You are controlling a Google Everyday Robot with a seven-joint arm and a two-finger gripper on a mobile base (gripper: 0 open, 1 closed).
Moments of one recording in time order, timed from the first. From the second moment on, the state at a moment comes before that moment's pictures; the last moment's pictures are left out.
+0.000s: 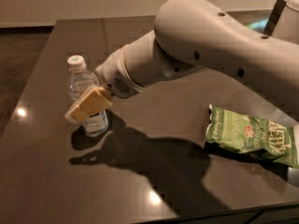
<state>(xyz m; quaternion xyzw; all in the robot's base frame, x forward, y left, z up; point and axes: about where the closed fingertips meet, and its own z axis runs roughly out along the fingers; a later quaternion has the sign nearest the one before) 0.471 0.133 0.928 -0.56 0.69 0.27 0.37</state>
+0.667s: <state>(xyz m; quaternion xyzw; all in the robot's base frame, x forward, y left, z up) 0.468 0.130 0.935 -0.57 0.68 0.30 0.36</state>
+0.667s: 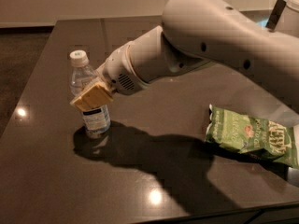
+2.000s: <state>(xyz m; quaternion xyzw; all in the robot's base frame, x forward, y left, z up) 0.506 0.049 0.966 -0.64 0.71 0.10 0.27</state>
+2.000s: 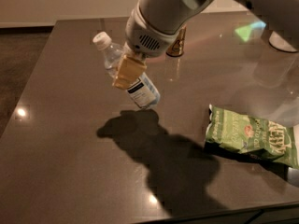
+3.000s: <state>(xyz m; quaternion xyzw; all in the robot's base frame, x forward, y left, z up) 0.515 0.039 0.940 -0.71 0.67 -0.02 0.21</state>
